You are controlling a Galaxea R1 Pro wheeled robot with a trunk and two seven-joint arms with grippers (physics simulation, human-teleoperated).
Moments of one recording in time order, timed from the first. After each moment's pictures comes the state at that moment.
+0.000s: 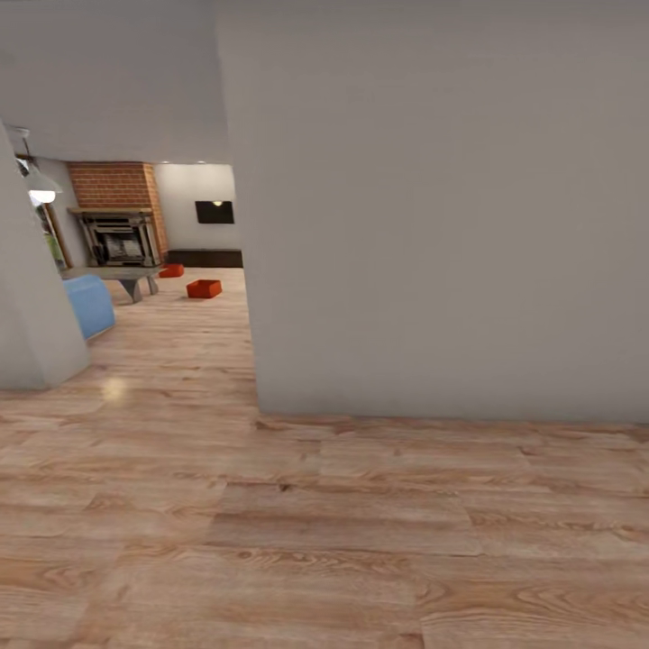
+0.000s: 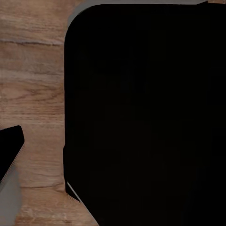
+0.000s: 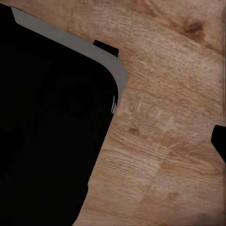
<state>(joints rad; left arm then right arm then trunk) 0.00 0.00 0.01 -0.03 0.06 -0.01 0.00 -0.06 -0.06 0.64 0.02 -0.27 -0.13 0.00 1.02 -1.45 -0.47</state>
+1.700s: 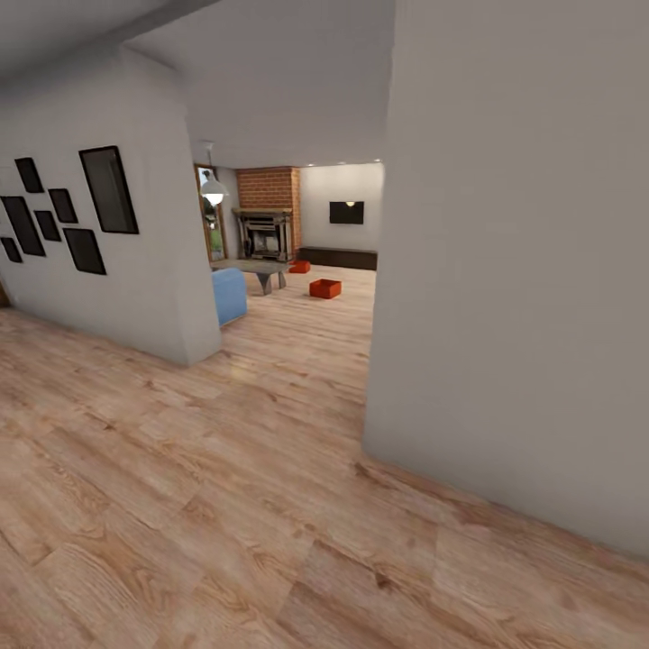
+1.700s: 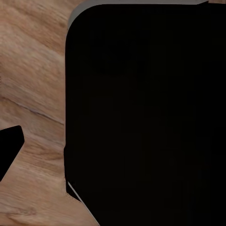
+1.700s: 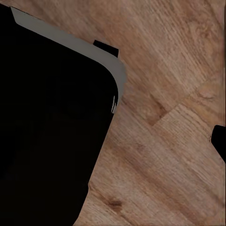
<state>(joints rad) 0.00 0.00 0.01 -0.03 0.06 -0.01 0.00 -0.06 -0.06 0.64 0.02 -0.27 -0.13 0.00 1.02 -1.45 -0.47</state>
